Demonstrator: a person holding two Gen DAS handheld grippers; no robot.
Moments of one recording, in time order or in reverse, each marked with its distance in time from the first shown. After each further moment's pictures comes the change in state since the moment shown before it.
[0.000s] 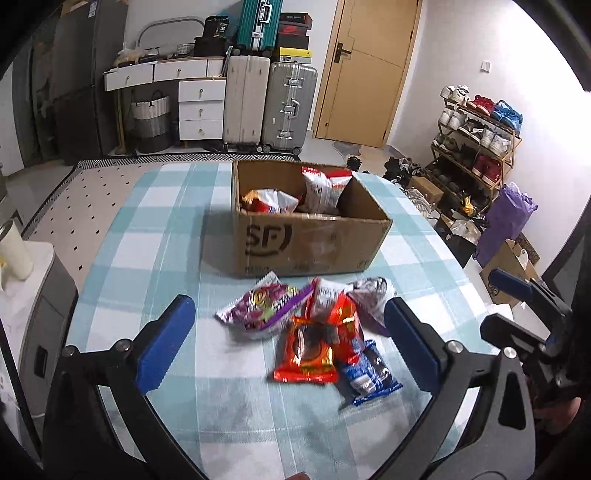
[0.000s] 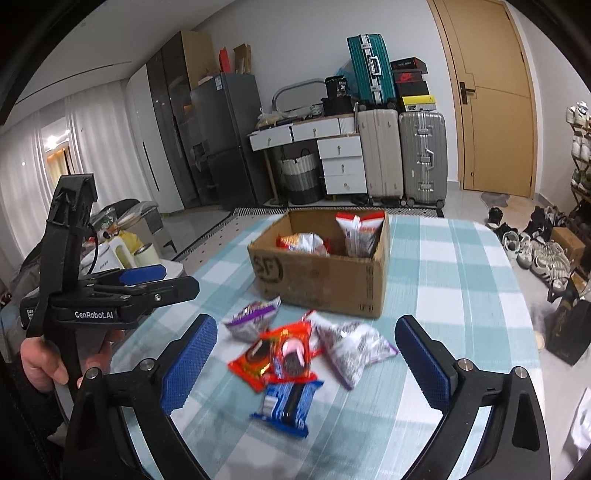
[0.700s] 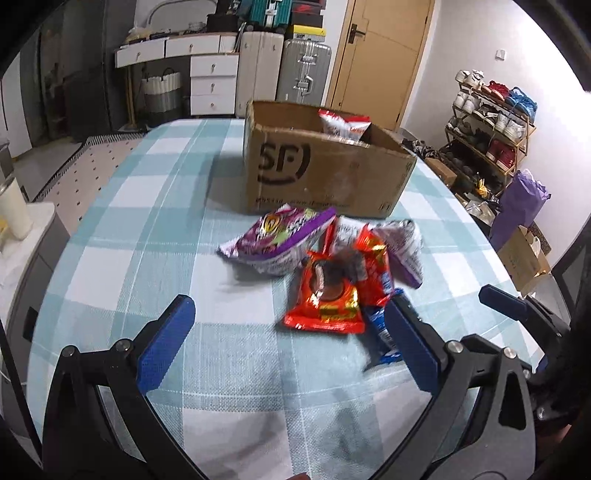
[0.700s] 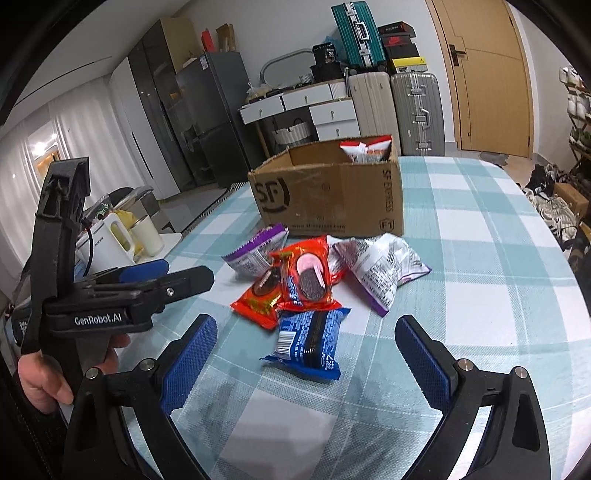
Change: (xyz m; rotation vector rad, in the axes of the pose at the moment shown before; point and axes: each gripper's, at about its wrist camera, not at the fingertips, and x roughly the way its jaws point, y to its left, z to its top) left arm 0.042 0.013 -0.068 -0.034 0.081 0.038; right arm 0.041 0.015 -0.073 0.082 0.108 0.007
